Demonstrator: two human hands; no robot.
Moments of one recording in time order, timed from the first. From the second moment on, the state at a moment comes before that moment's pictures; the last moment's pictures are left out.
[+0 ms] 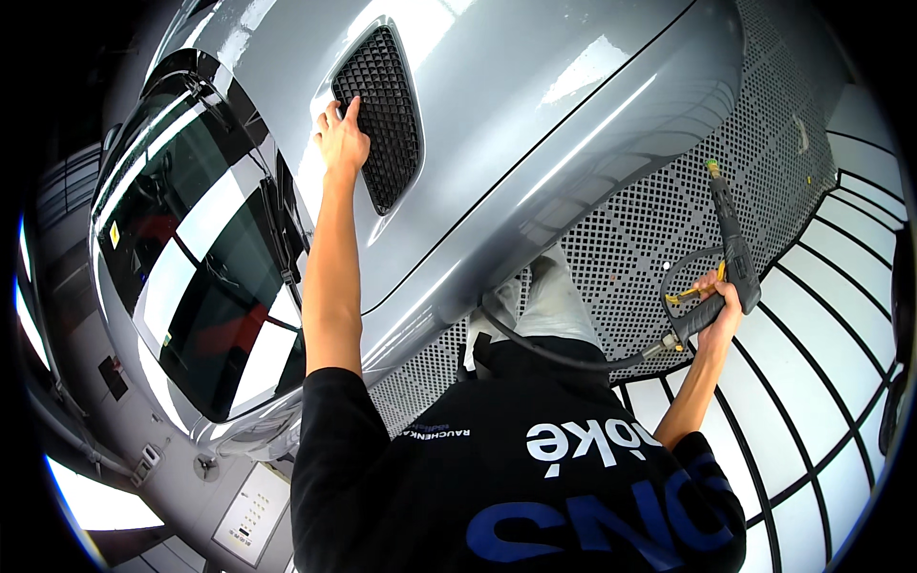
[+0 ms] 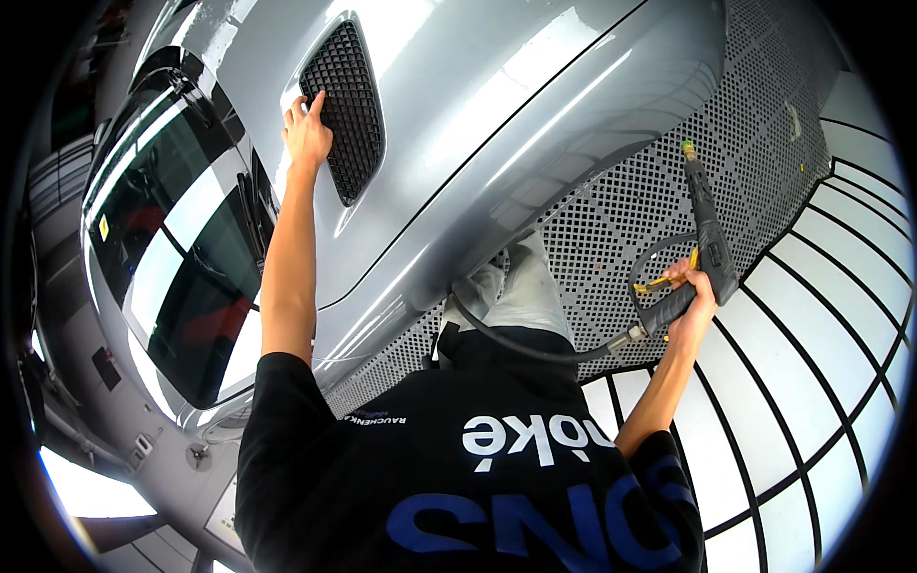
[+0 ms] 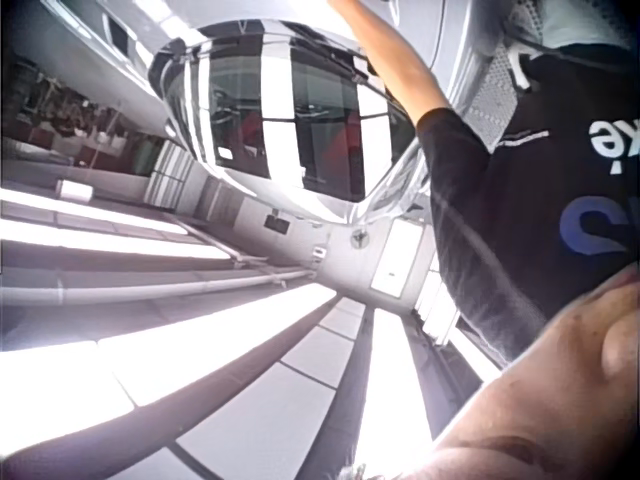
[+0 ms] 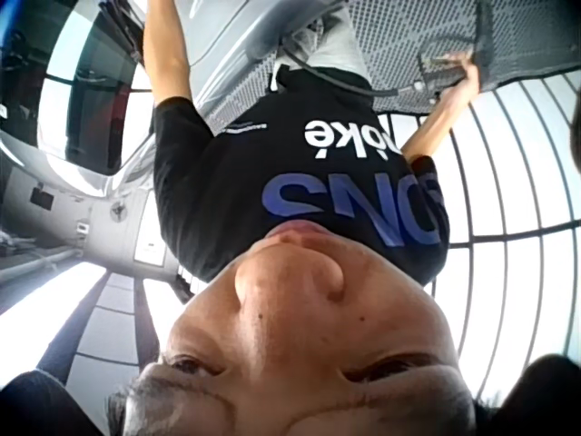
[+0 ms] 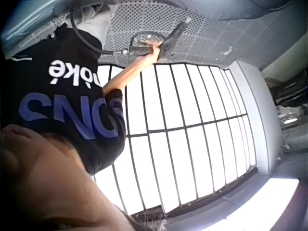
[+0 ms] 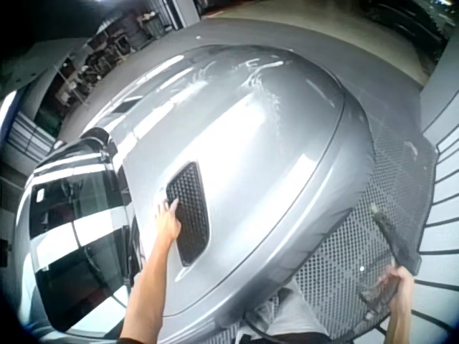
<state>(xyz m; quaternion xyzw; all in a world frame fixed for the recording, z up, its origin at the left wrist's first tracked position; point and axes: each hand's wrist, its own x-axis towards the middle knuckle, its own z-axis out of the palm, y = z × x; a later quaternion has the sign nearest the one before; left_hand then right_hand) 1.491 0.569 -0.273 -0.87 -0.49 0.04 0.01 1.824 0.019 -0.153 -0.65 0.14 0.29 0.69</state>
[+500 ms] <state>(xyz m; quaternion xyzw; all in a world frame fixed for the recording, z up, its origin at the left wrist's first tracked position) 1.494 0.592 -0.261 -0.89 -0.44 0.08 0.00 1.825 0.041 -0.156 -0.64 0.11 0.32 0.69</state>
